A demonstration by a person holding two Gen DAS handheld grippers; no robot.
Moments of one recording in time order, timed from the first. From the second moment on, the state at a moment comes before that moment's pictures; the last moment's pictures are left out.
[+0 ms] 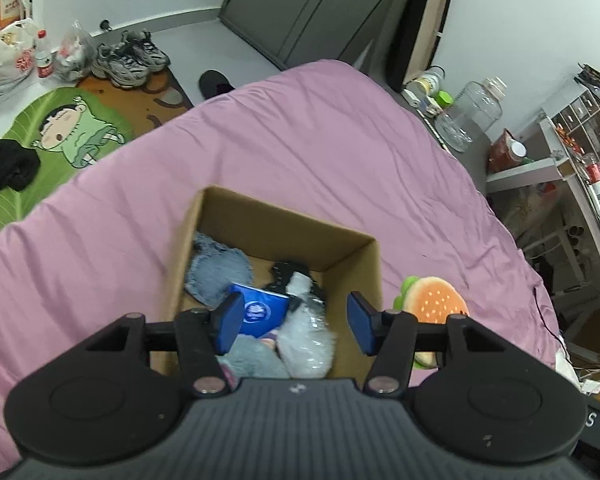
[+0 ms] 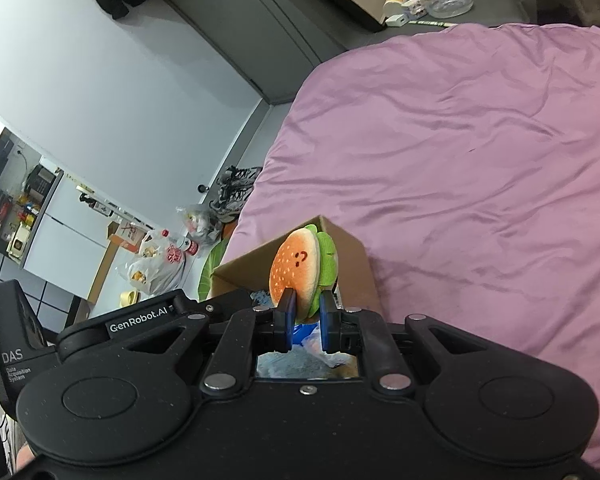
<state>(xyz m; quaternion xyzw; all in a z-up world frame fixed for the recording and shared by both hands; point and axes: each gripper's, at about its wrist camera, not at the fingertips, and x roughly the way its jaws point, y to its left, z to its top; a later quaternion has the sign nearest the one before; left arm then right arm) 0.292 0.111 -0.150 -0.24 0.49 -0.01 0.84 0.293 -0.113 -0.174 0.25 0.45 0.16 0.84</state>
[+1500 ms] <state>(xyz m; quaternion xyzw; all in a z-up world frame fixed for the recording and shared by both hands) 0.197 0.083 -0.064 -0.15 0.45 0.00 0.88 0.218 -0.150 -0.104 0.20 0.40 0.17 0.88</state>
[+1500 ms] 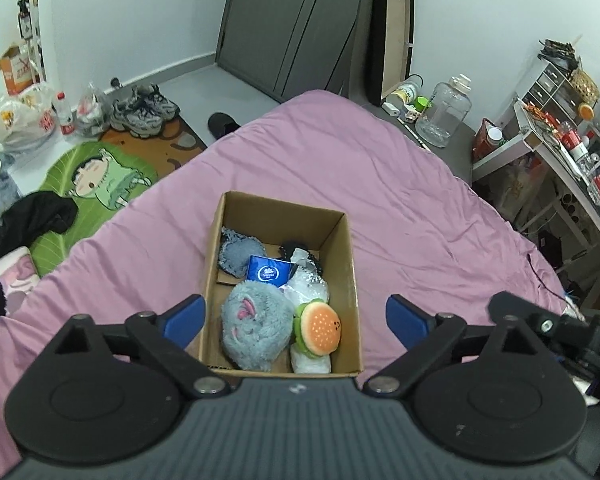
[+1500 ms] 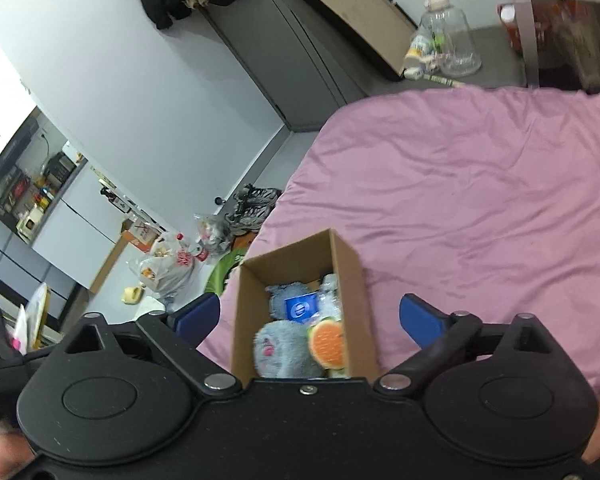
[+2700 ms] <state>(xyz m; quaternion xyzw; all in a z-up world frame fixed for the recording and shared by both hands) 0.074 0.014 0.023 -0.11 0.35 -0.01 0.93 0.108 -0.234 -0.025 0.13 0.33 0.13 0.93</state>
